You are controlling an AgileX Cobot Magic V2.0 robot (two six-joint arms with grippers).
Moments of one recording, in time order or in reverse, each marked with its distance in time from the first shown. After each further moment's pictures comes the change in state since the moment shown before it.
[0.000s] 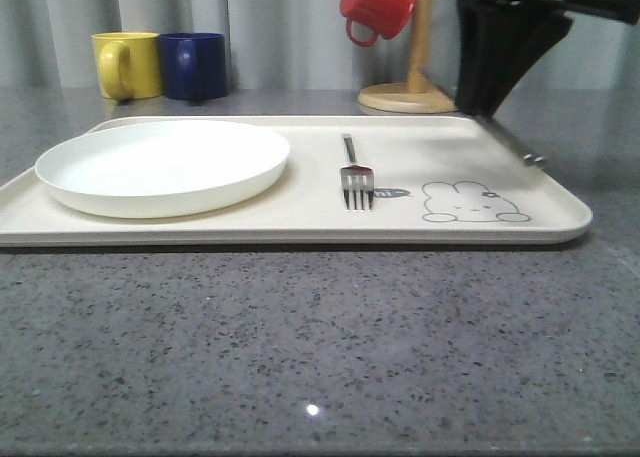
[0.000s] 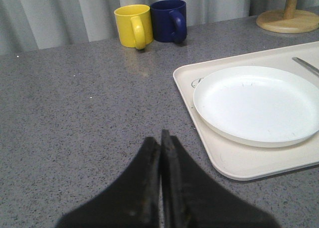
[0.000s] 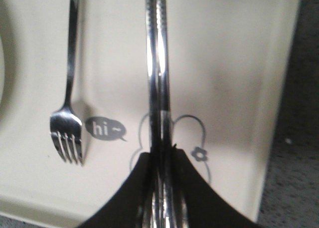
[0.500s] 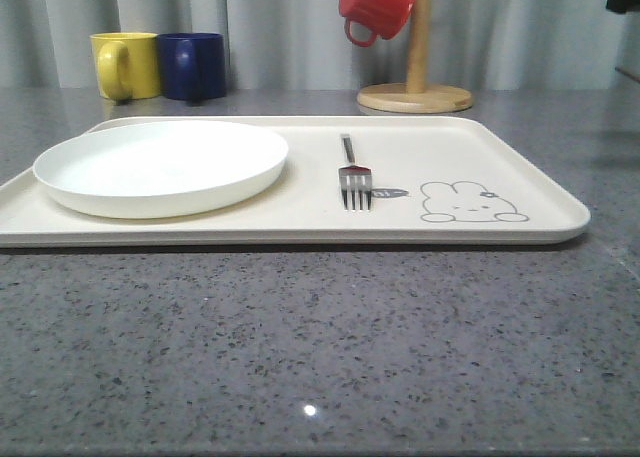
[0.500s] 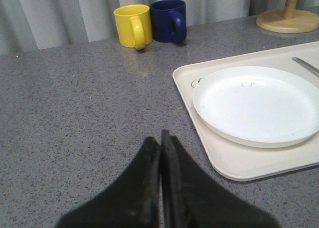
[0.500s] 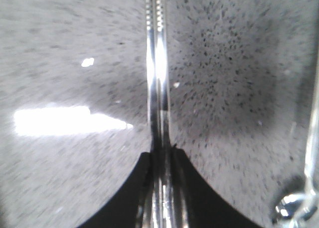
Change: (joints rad) left arm 0.000 0.000 0.000 0.000 0.000 0.000; right arm -0.393 -0.020 0.000 -0.152 0.046 -0.221
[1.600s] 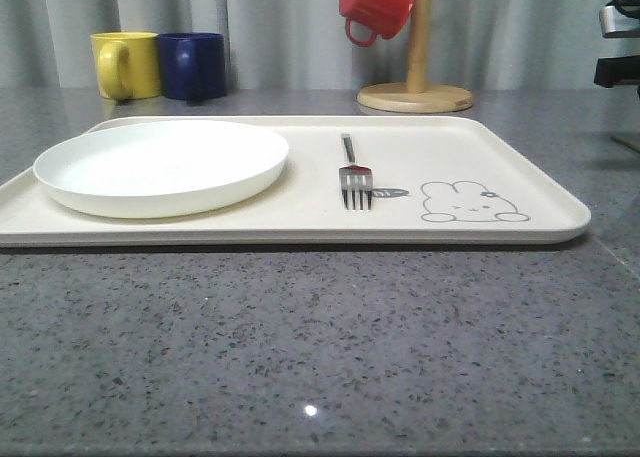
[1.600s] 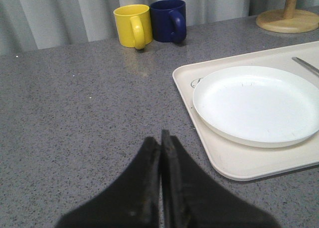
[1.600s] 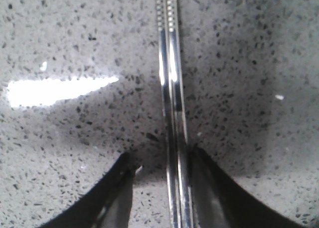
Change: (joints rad) left arm 0.000 0.000 0.000 0.000 0.000 0.000; right arm -0.026 0.142 0.010 -0.007 -0.001 -0.018
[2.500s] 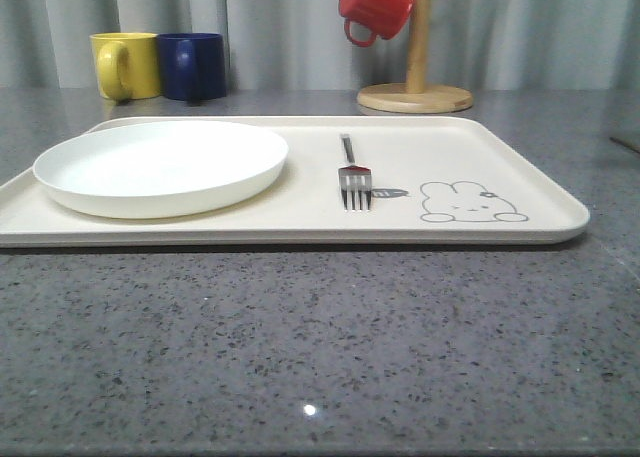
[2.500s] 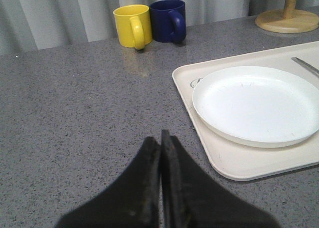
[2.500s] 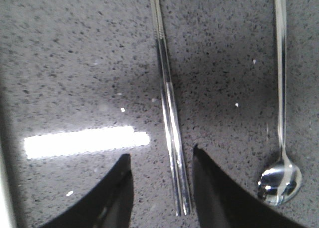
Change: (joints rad) left arm 0.000 0.000 0.000 0.000 0.000 0.000; right arm 0.000 -0.197 0.000 0.007 0.005 0.048
